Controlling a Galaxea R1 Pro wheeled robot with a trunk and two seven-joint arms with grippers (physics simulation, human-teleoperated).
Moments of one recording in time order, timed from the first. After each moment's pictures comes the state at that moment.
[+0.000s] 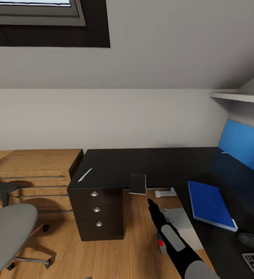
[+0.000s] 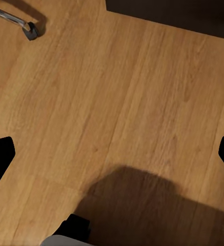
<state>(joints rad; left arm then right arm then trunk) -0.11 0.03 -0.61 -0.74 0.74 -0.04 0.63 -0.53 0.10 0.20 -0.62 -1.30 -0.10 -0.01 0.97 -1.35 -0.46</state>
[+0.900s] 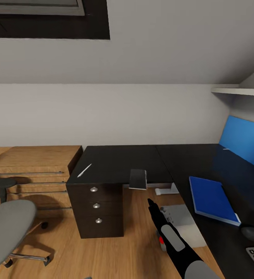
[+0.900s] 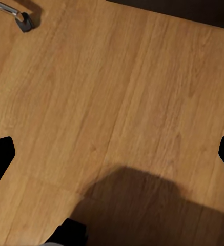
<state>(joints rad) -0.11 0.03 -0.61 -0.74 0.74 -0.04 0.63 -0.54 0.10 0.20 -0.62 -1.30 -0.10 -0.01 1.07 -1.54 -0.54</state>
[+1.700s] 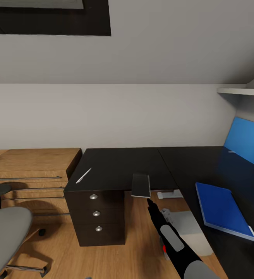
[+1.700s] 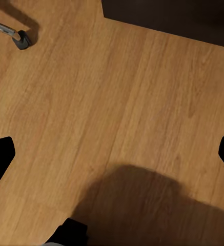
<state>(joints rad) -0.11 0.03 -0.60 -0.74 0.74 -0.04 0.62 -0.53 0.10 0.20 -0.62 -1.30 -0.10 0.00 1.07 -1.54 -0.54</state>
